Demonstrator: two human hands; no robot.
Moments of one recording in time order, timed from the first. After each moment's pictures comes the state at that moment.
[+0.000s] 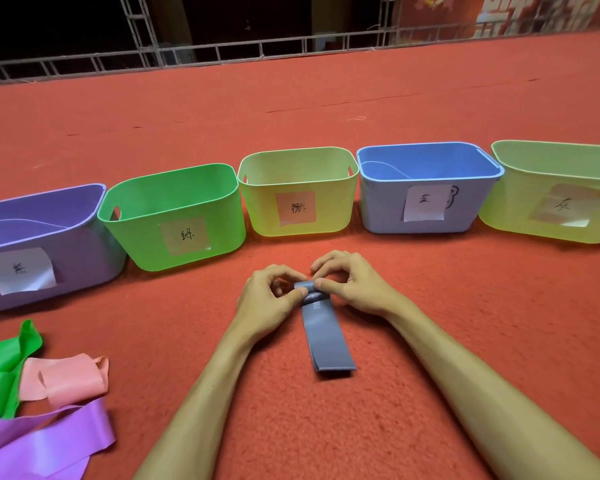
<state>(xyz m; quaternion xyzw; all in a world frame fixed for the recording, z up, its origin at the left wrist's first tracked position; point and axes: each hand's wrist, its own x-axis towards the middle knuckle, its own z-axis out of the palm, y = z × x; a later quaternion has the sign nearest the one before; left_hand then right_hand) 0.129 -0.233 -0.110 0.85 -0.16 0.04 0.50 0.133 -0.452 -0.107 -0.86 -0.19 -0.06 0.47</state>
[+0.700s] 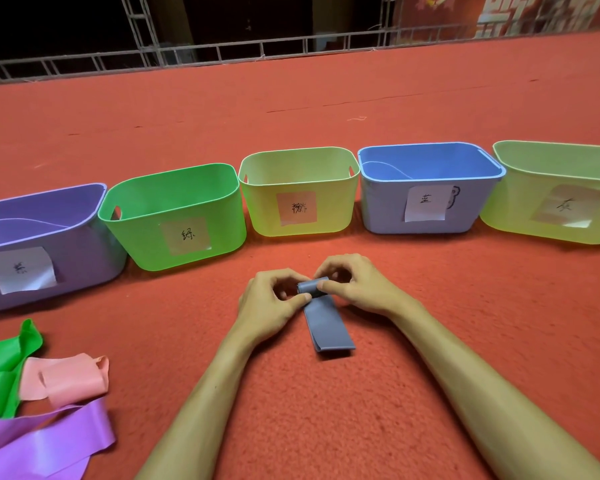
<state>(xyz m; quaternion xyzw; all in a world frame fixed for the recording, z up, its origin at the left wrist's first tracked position) 0.123 -0.234 -0.106 0.88 -0.15 0.02 0.45 0.131 -0.457 -0.102 -0.87 -0.20 -0.05 0.45</state>
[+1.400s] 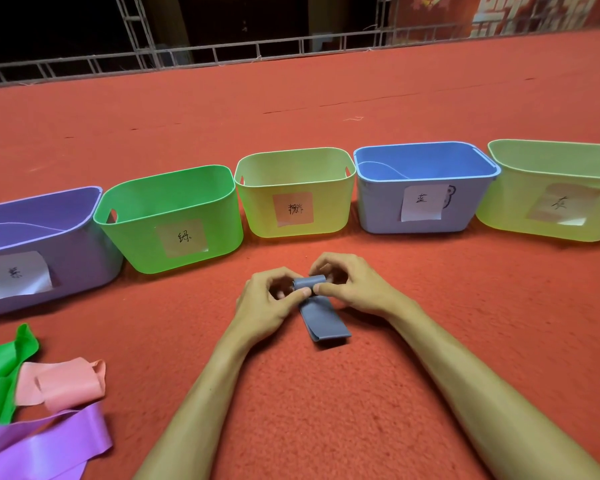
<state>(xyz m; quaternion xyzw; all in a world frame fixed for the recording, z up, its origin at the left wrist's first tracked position) 0.130 -0.232 -0.111 0.86 -0.18 0.03 0.48 0.128 -0.455 -0.099 -0.86 -0.20 -0.03 0.47</state>
